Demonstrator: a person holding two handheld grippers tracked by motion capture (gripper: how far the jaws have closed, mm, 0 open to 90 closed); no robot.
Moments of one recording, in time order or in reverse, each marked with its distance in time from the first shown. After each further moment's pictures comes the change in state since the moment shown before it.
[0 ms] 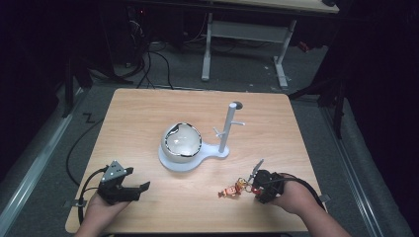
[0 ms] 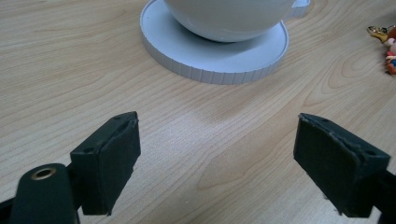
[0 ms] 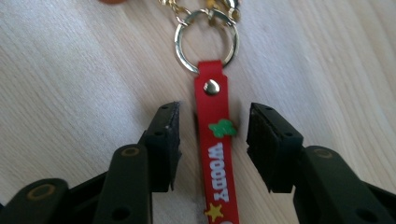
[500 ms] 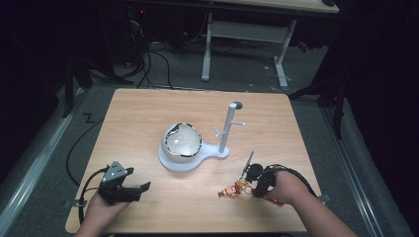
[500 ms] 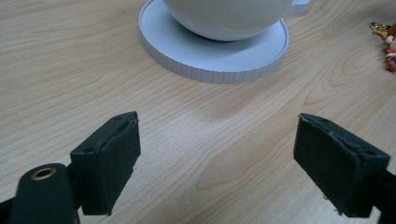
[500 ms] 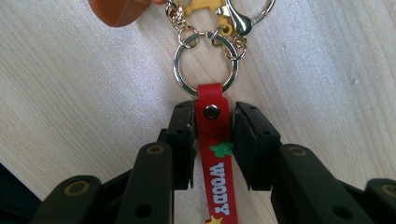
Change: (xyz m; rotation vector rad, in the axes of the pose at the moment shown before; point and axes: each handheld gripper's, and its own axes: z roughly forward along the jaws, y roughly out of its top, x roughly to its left) left arm -0.001 0.000 0.001 0.004 0.003 0.009; right arm -0.013 0.026 0.005 0.126 0.127 -0.016
